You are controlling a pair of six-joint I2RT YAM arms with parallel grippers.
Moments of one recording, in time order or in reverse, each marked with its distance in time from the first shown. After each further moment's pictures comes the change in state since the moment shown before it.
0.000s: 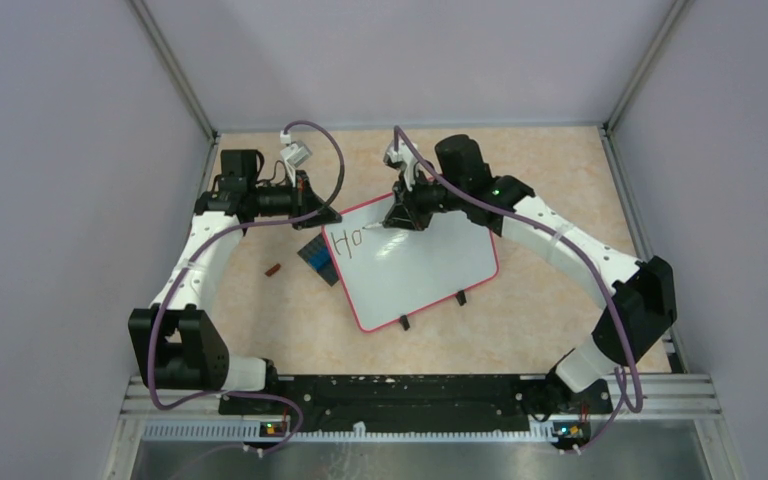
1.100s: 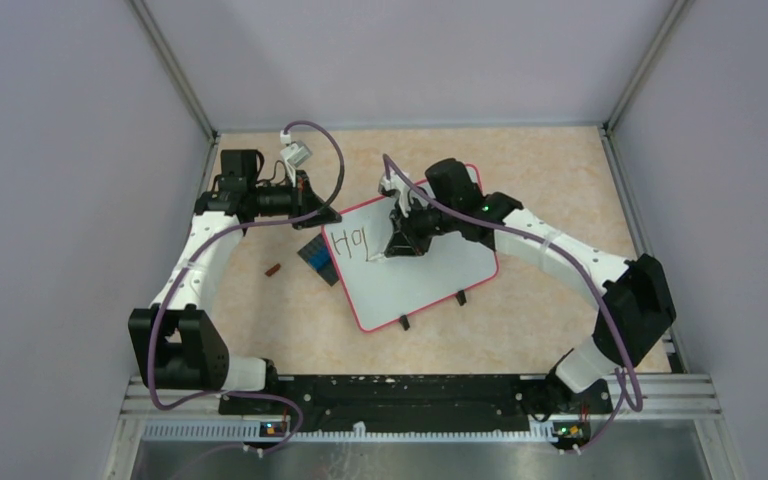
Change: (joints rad) left arm 0.000 0.000 0.000 0.001 -0.011 0.002; right arm 0.032 0.000 -0.131 -0.003 -0.040 0.000
